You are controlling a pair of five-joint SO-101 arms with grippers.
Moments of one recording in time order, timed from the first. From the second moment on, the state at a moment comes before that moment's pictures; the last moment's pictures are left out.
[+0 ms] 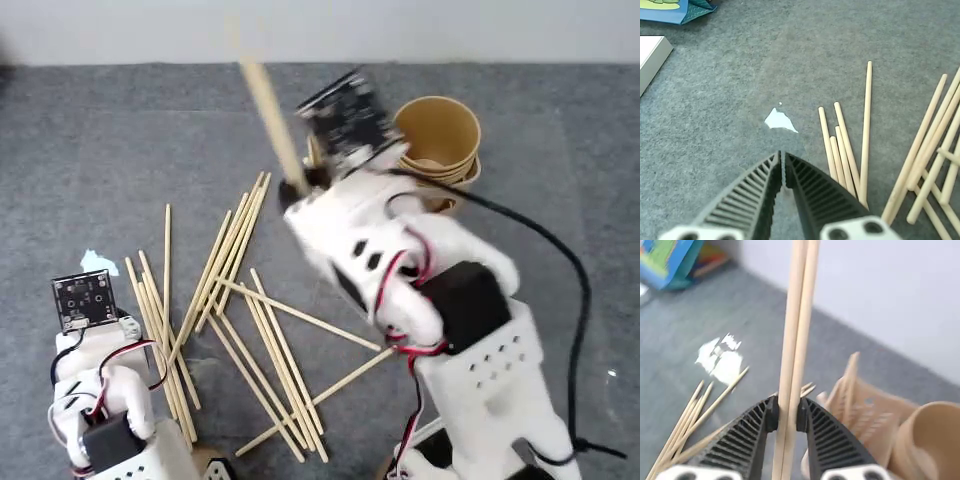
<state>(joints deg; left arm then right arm) -30.2 -103.2 88.4 64.0 -4.6 -32.7 -32.5 -2.0 69.3 3.9</state>
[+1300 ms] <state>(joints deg) -30.2 -103.2 88.4 64.0 -4.6 -20.0 -31.9 35.5 -1.8 8.8</state>
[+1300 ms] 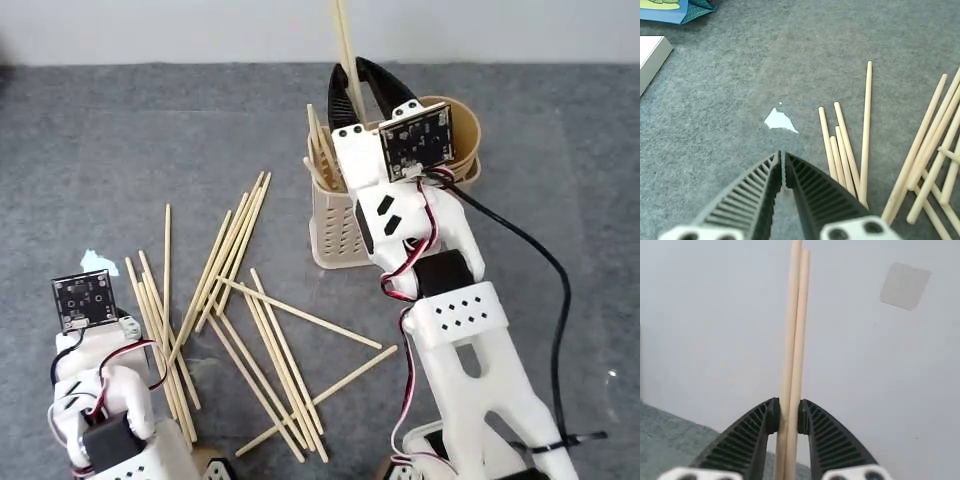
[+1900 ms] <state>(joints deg) -30.2 -103.2 88.4 64.0 -4.6 -20.0 -26.4 46.5 -7.4 8.8</state>
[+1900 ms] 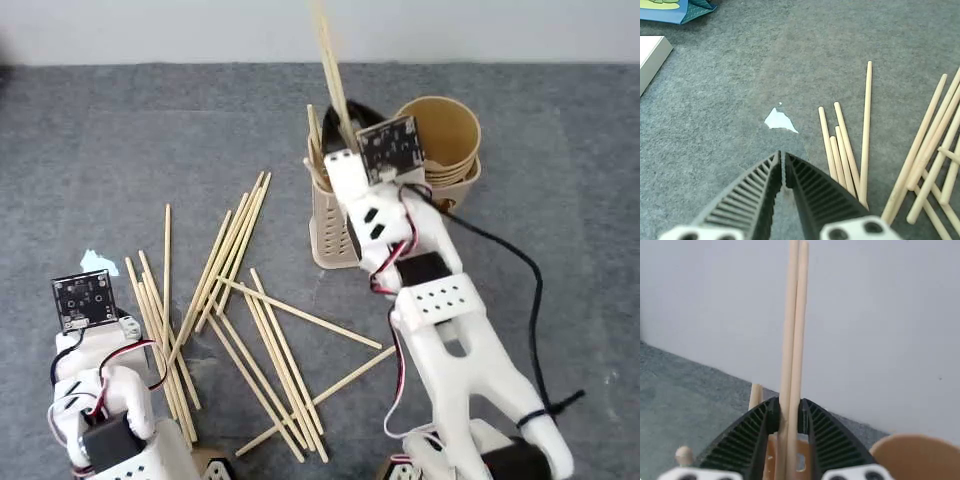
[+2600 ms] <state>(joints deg) -30.2 -103.2 88.4 64.0 -4.6 -31.6 -60.9 51.3 32.4 8.8</state>
